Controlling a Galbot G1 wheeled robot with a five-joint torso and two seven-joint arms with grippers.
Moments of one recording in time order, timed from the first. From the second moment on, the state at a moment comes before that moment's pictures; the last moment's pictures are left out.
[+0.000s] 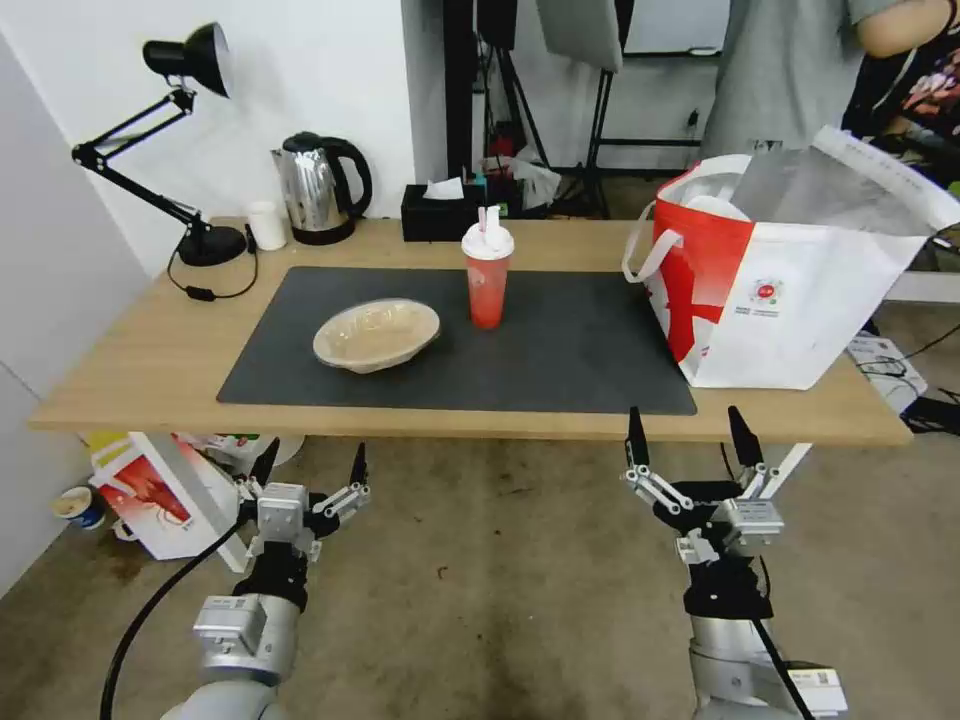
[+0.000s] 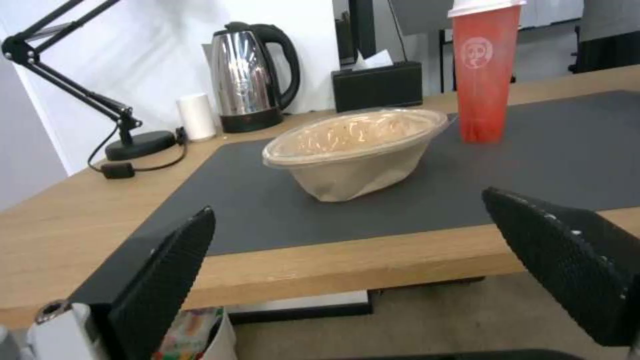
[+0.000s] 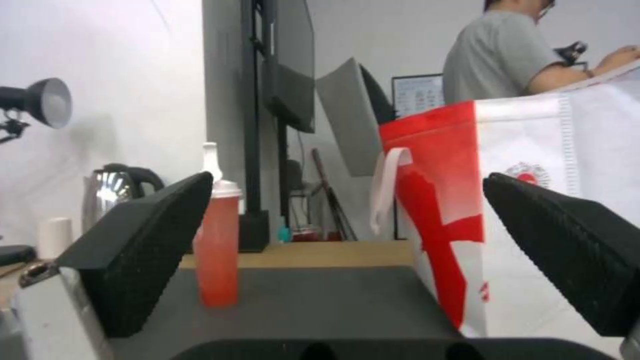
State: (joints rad) left arm 1.80 -1.50 -0.55 -2.30 0.00 0.00 0.00; right arm -1.79 1.26 0.33 2.25 -0.03 0.51 0.36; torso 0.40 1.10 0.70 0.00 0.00
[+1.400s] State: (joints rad) left arm 1.80 -1.50 -0.55 -2.30 0.00 0.00 0.00; right arm -1.78 1.22 0.30 2.29 0.02 0.42 0.39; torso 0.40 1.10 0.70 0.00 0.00
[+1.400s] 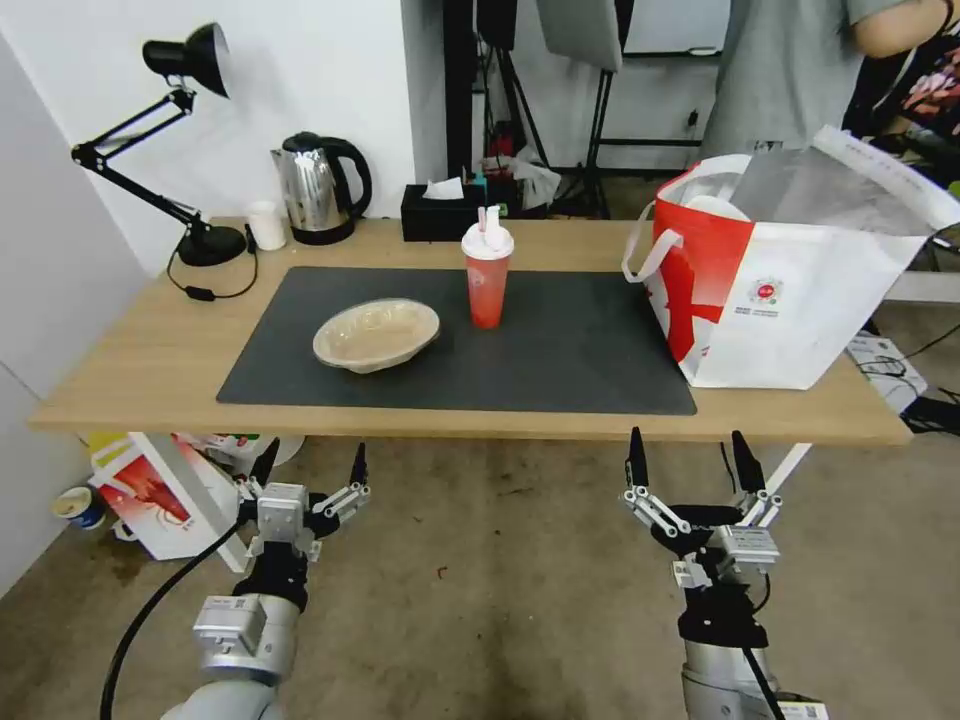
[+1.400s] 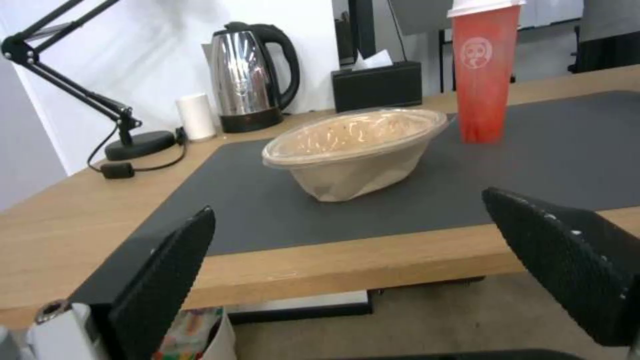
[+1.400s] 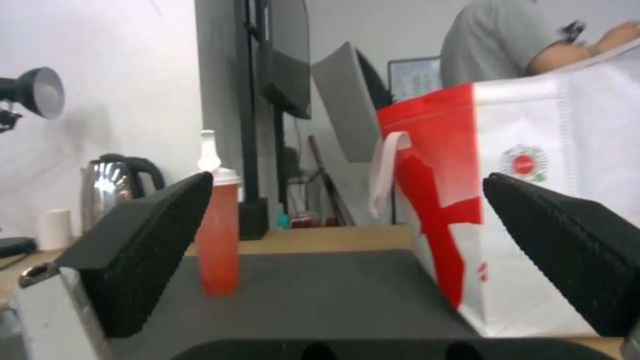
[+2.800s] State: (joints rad) left arm 1.80 -1.50 -0.55 -2.30 0.00 0.00 0.00; right arm -0.69 0.76 -0.12 2.05 0.84 -0.22 0.27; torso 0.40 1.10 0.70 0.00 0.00
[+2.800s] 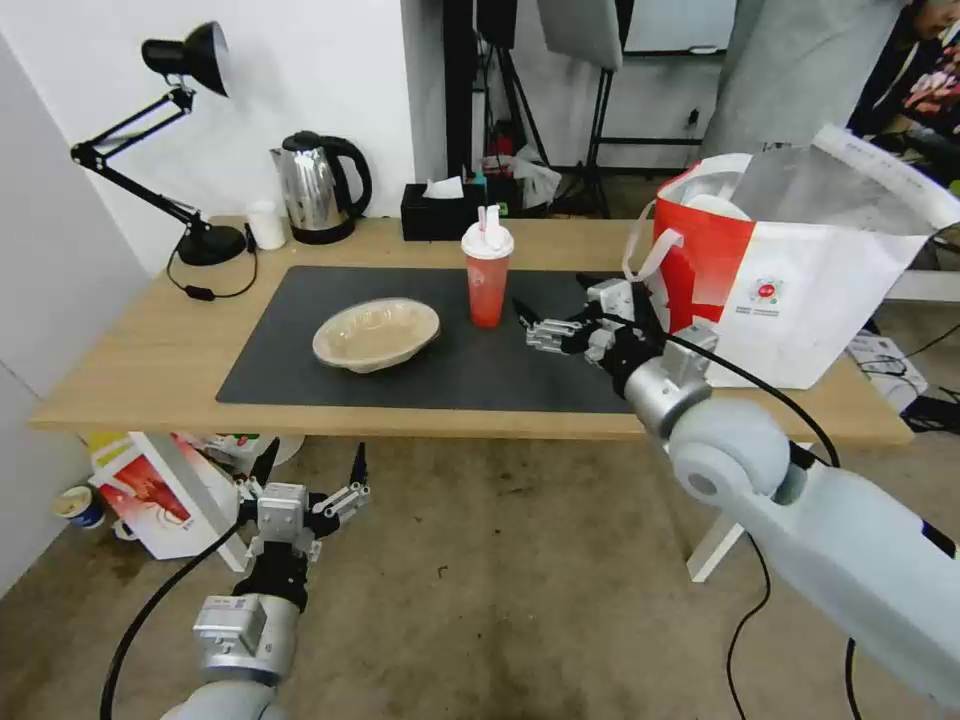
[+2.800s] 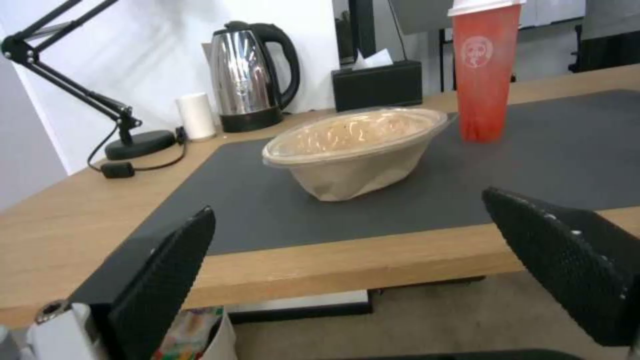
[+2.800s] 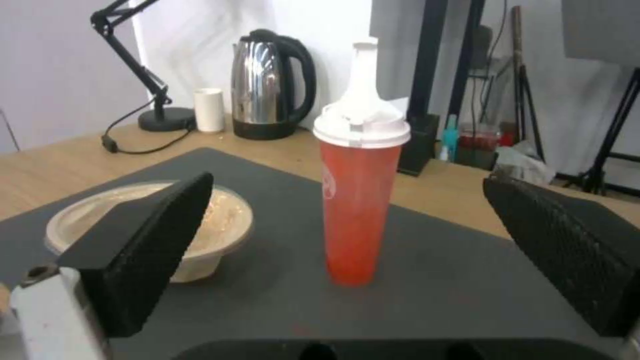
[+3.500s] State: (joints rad) left arm 1.80 -1.50 -0.55 -2.30 0.00 0.00 0.00; right arm -0.53 0.81 -0.23 1.92 0.89 -0.21 0.25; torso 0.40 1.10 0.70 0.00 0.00
